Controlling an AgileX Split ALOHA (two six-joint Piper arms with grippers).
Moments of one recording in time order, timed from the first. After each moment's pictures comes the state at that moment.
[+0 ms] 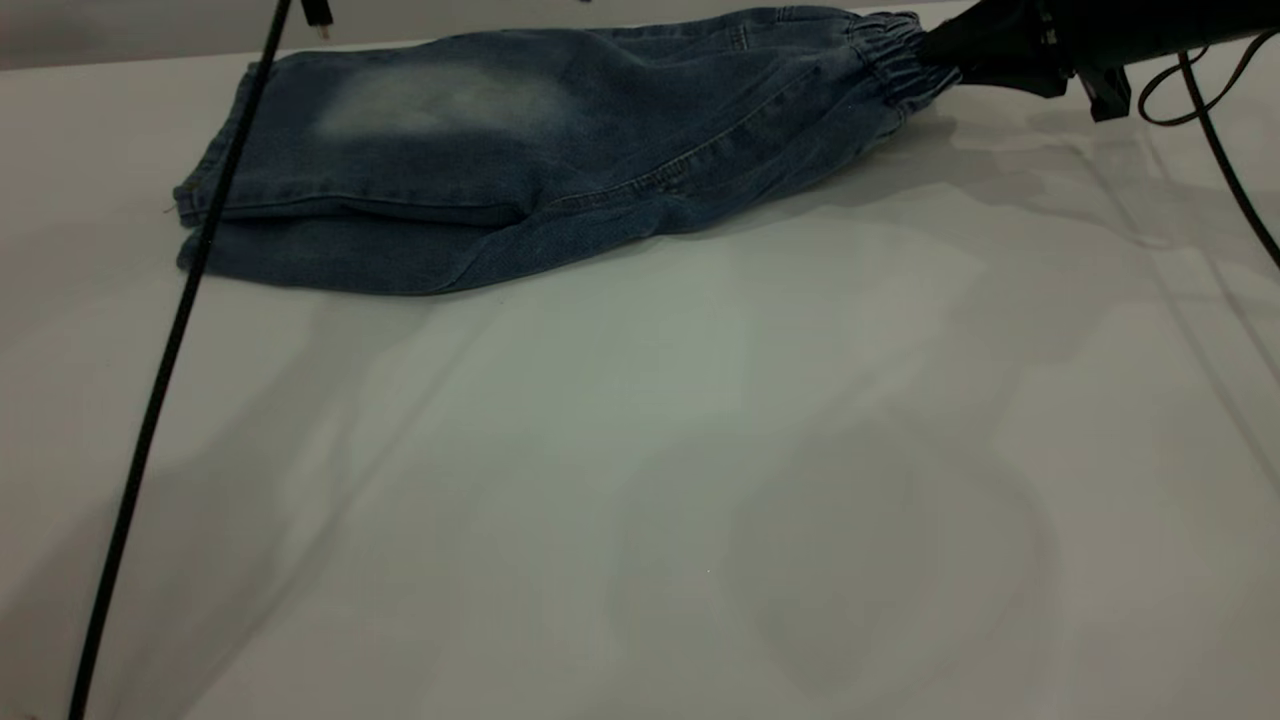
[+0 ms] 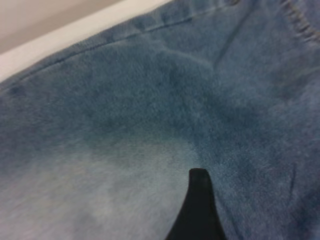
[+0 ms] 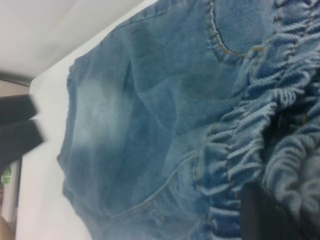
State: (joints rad) left arm -0.36 2.36 -1.90 -0.21 0.60 0.23; right arm -0.17 2.39 -1.40 1.62 0.92 -1.19
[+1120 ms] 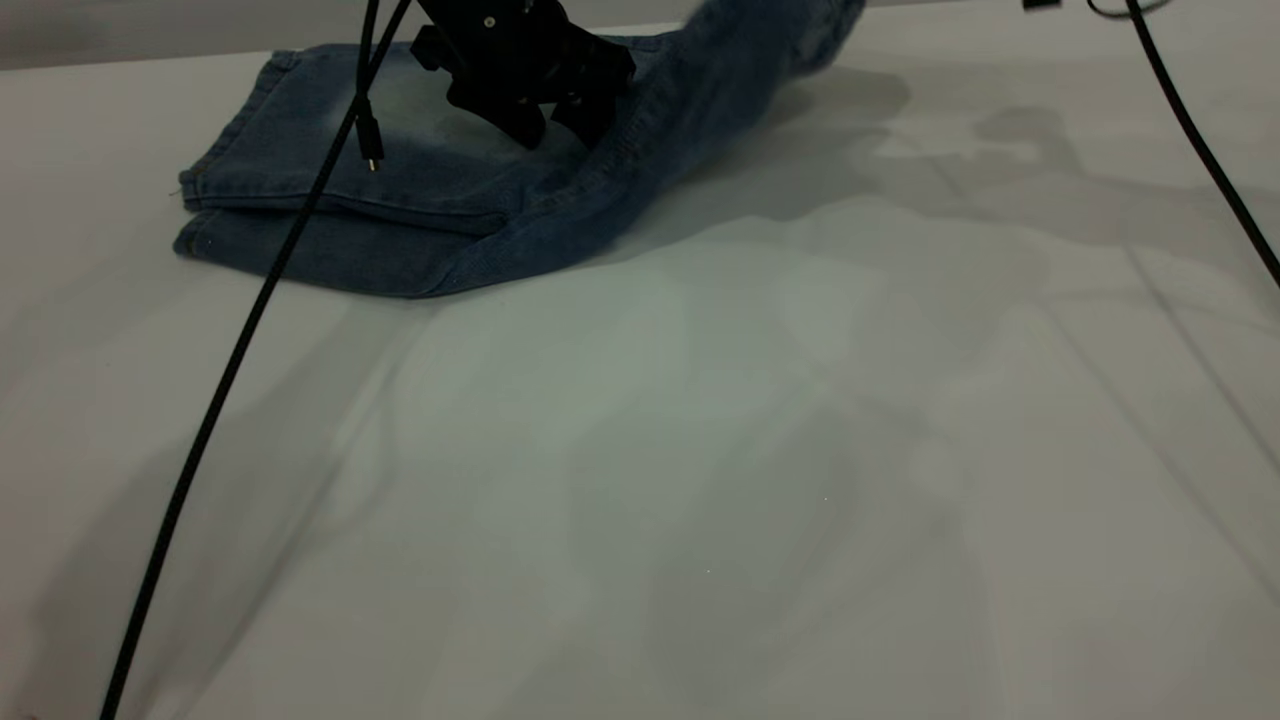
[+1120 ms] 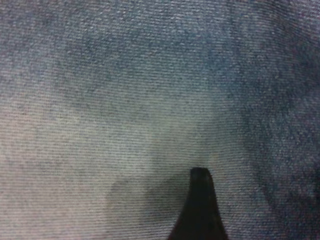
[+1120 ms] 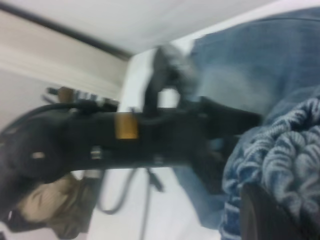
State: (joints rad) left arm -0.36 2.56 -2.00 -0.21 0.68 0.23; right arm -0.09 2.28 -1.41 1.65 1.11 -1.18
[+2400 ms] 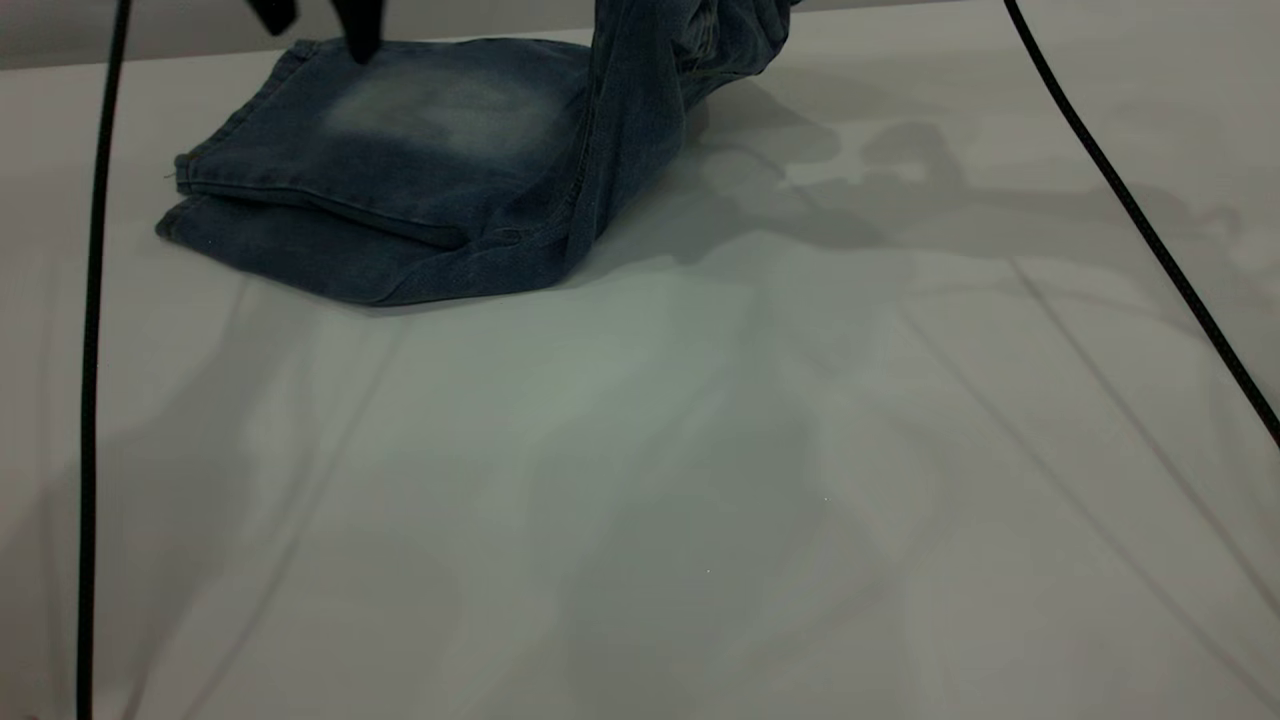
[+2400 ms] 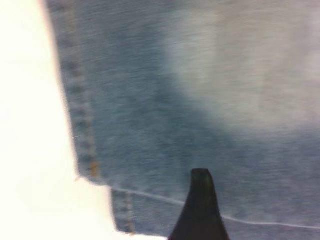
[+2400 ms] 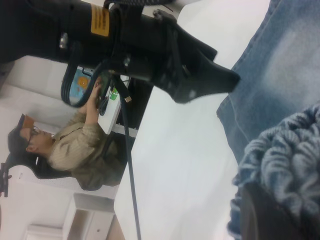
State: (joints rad) left arm -0.23 2.46 -2.21 0.16 1.22 0.09; right arm 0.04 2.26 -1.45 1.63 1.14 -1.14
